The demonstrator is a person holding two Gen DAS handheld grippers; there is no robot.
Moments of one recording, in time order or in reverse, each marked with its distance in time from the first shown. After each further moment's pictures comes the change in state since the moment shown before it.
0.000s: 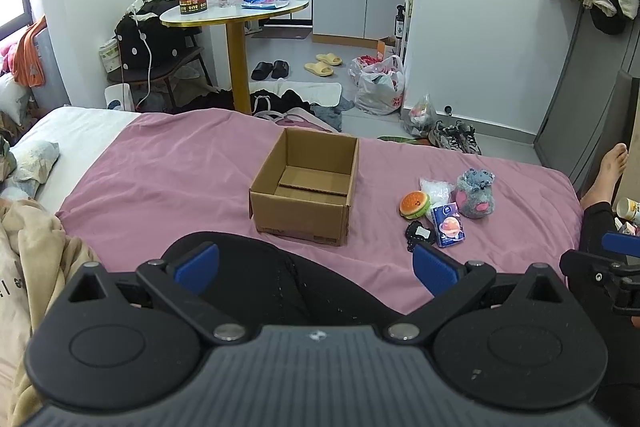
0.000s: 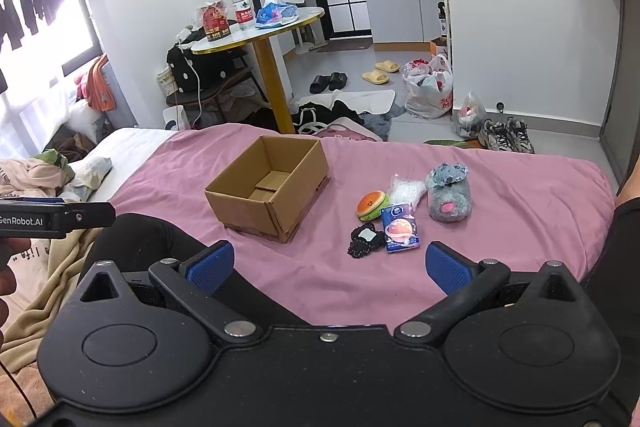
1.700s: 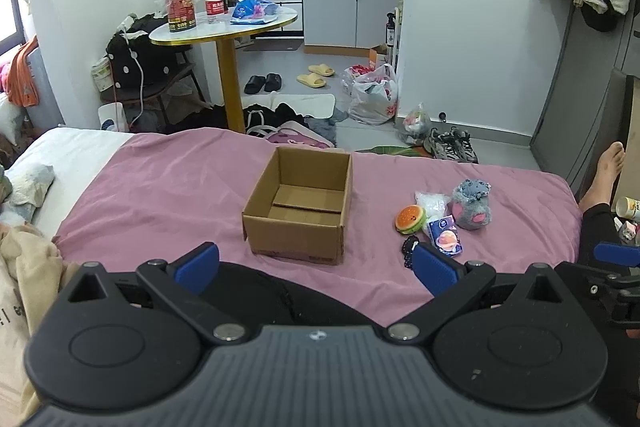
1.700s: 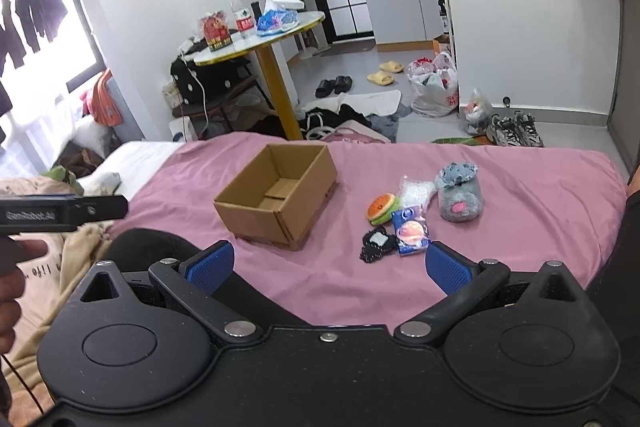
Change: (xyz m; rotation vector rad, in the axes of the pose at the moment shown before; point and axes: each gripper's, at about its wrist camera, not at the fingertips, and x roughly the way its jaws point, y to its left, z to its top) left arm 0.004 -0.010 0.017 0.043 -0.030 -0.011; right arm -0.002 -0.002 0.004 0.046 -0.022 0.036
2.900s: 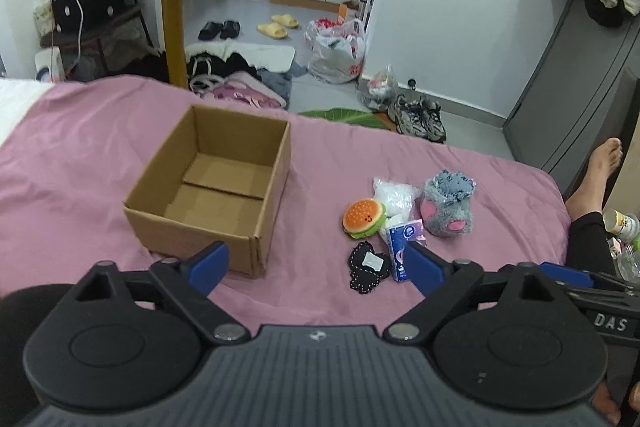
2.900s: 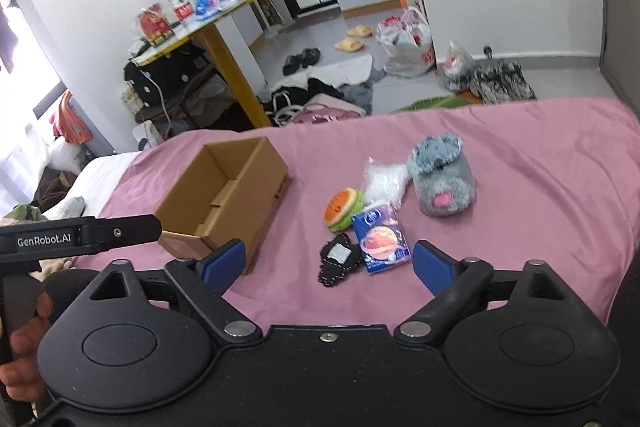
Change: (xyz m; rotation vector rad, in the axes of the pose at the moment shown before) left arm 0.154 -0.046 0.025 -0.089 0.159 -0.145; right arm 0.118 -0.078 0.014 0.161 0.100 -0.026
